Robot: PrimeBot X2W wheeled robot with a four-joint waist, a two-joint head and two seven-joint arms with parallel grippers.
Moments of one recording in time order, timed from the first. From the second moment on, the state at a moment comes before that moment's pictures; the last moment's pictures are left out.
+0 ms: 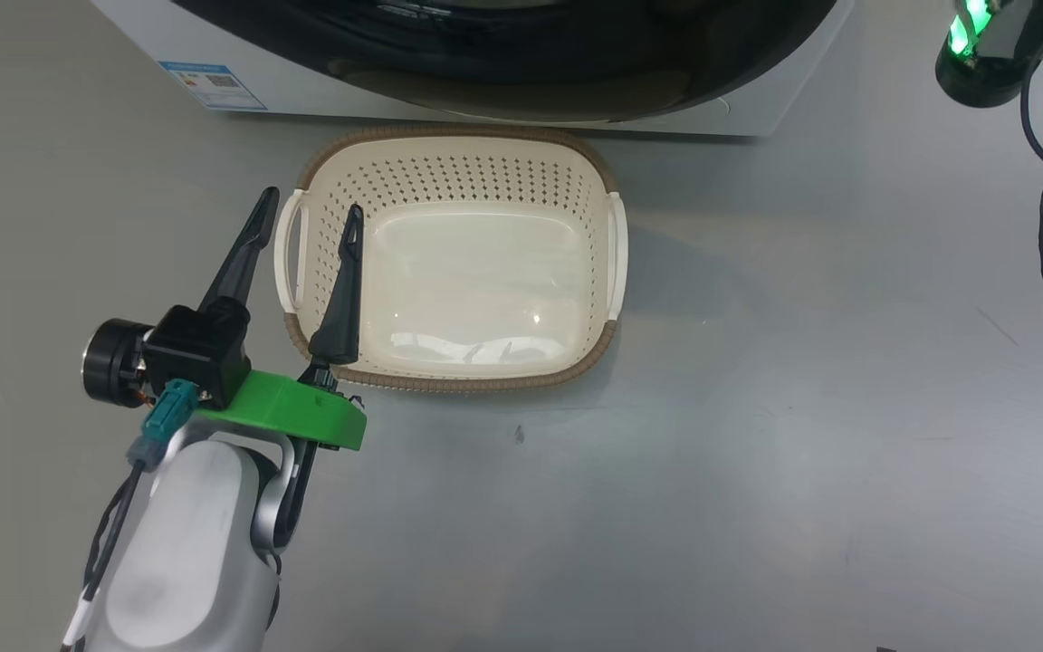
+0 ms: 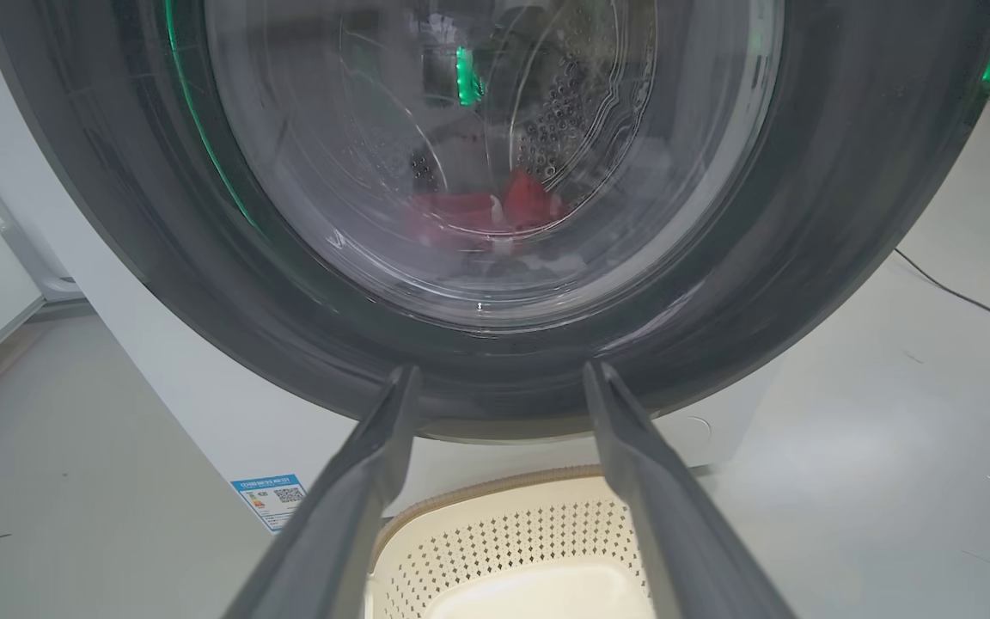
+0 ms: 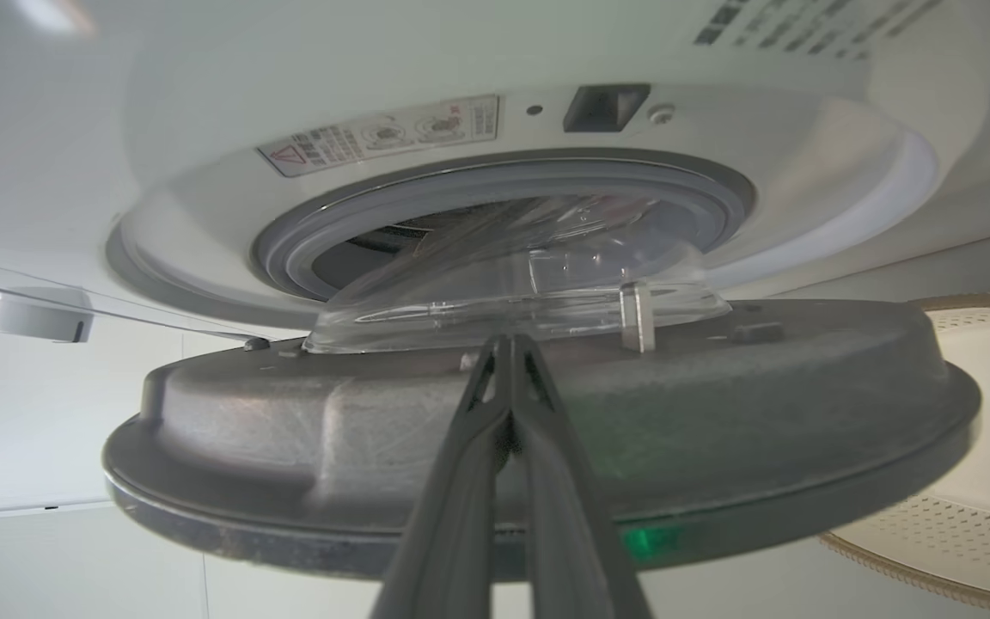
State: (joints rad) left arm -0.41 0.03 -0.26 0.23 -0.27 -0.04 -0.25; right arm -1.17 -0.22 0.11 0.73 1.66 0.03 0.81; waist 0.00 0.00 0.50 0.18
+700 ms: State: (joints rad) left arm -0.38 0.03 -0.25 0.26 -0.27 -0.04 -0.25; right arm -1.06 -0.19 0.14 0.73 1.66 0.07 0.89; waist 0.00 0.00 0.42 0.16
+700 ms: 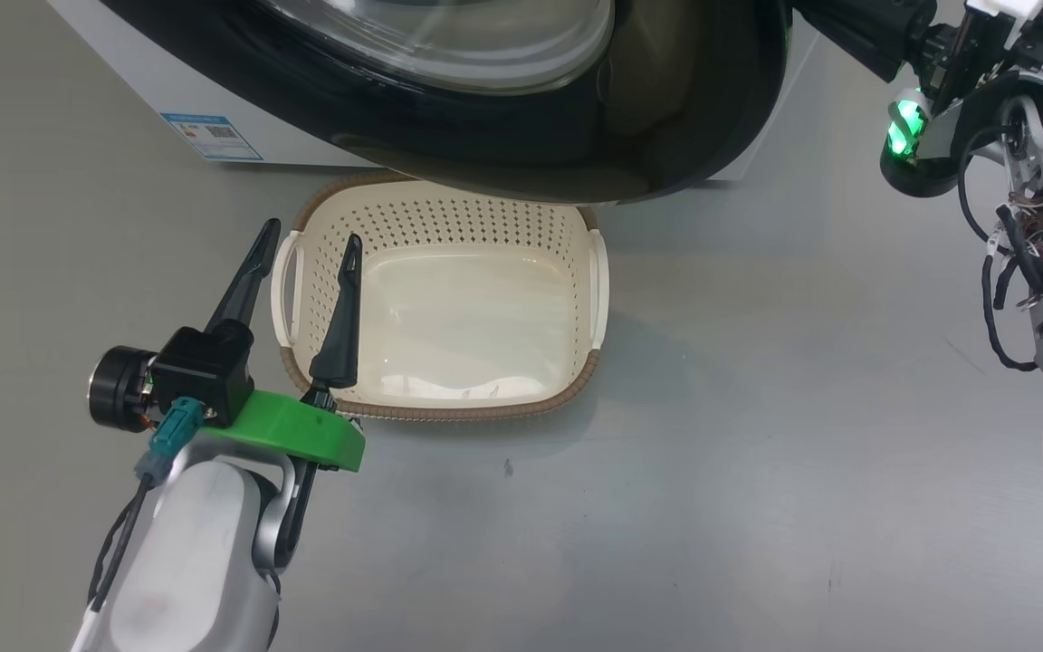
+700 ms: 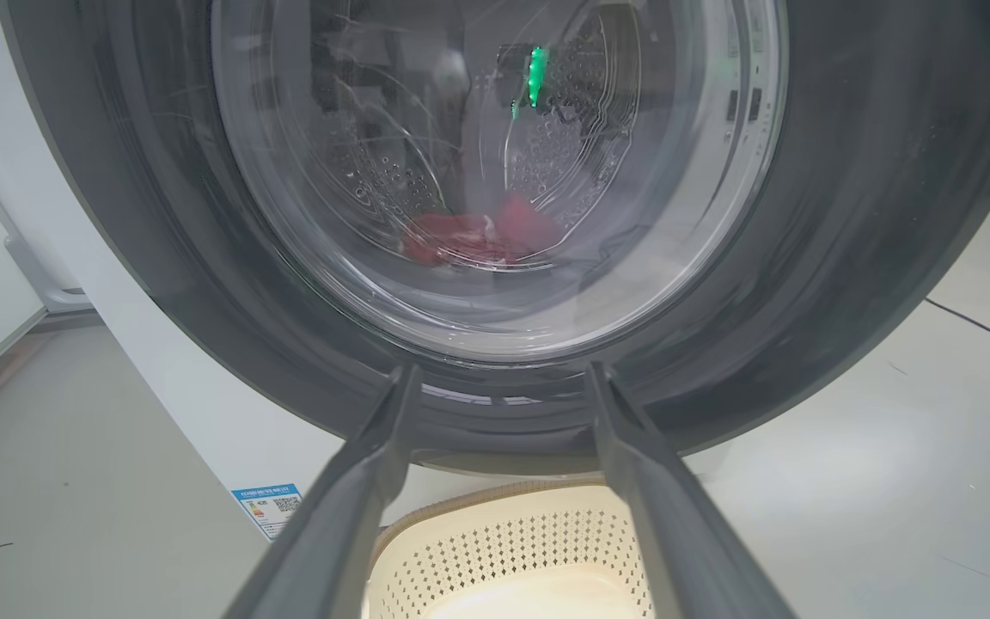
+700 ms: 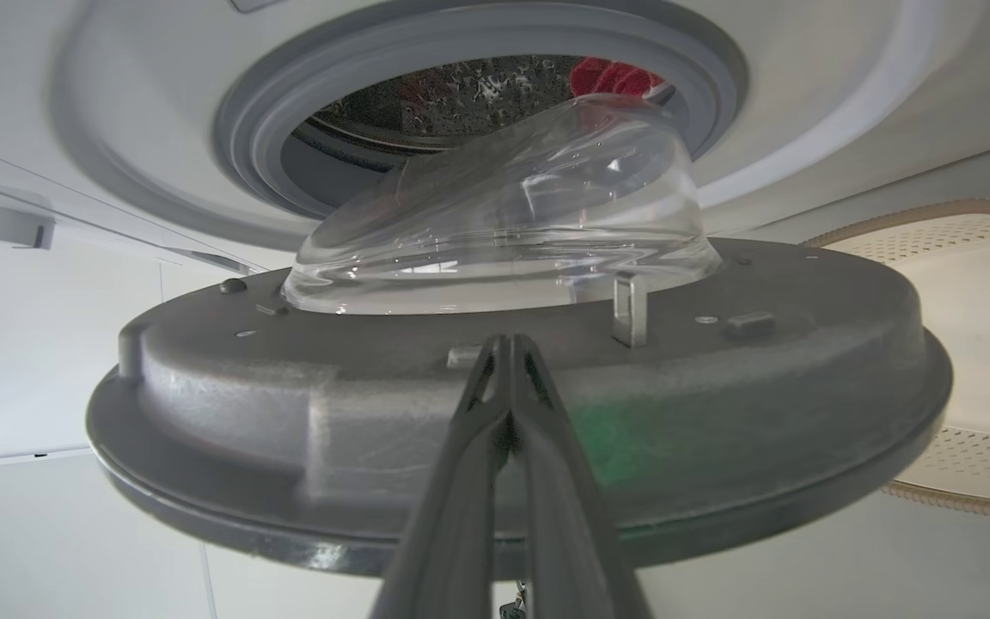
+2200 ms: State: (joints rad) left arm -0.28 0.03 -0.28 0.29 -0.28 -0.02 -0.25; right arm -0.77 -0.09 0.28 0.60 1.72 0.11 1.06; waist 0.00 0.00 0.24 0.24
